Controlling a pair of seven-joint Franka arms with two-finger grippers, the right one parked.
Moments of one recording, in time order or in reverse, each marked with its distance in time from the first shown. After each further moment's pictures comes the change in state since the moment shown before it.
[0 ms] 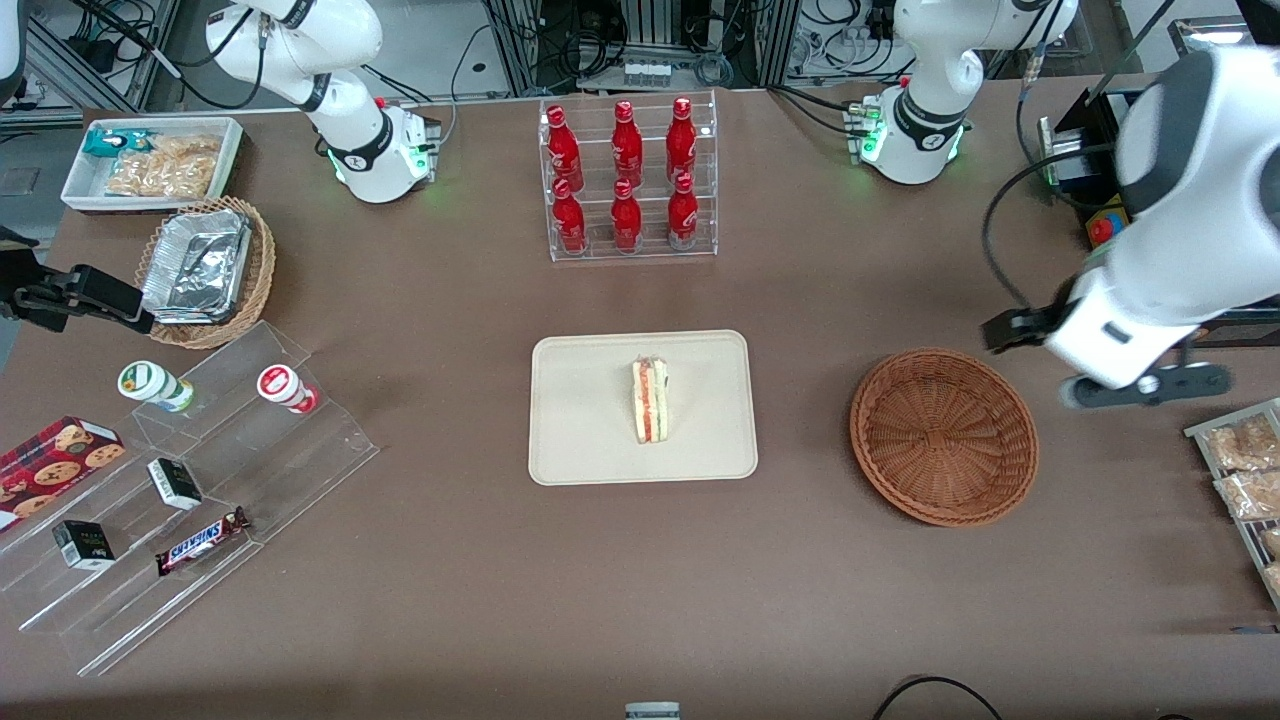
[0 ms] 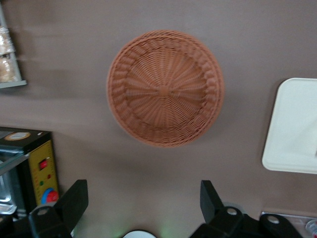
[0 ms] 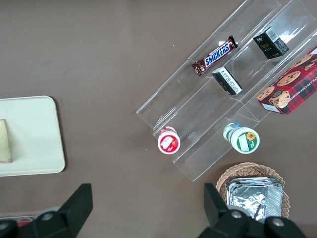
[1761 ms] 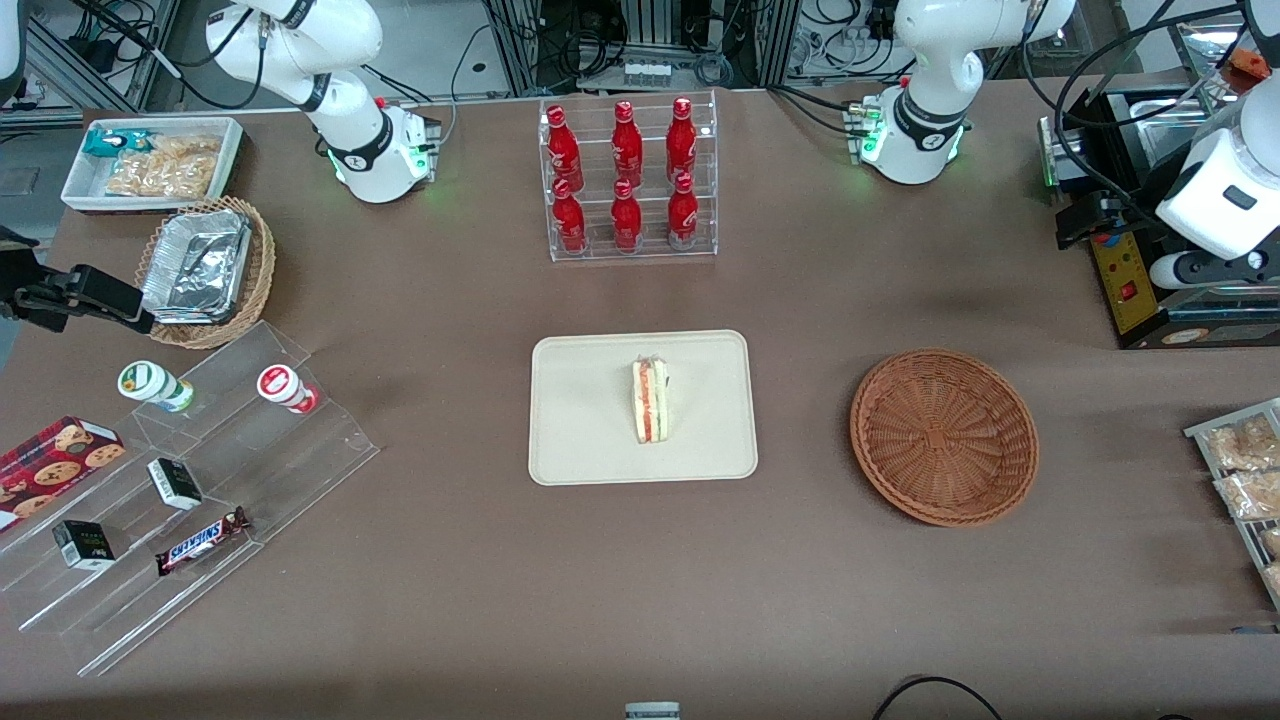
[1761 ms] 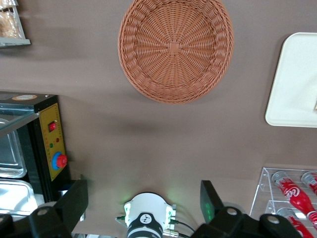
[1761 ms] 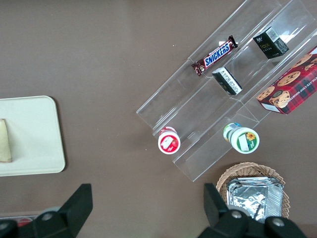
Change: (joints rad) arm 0.102 -0.221 -0.008 -0.166 -0.091 -0.090 0.083
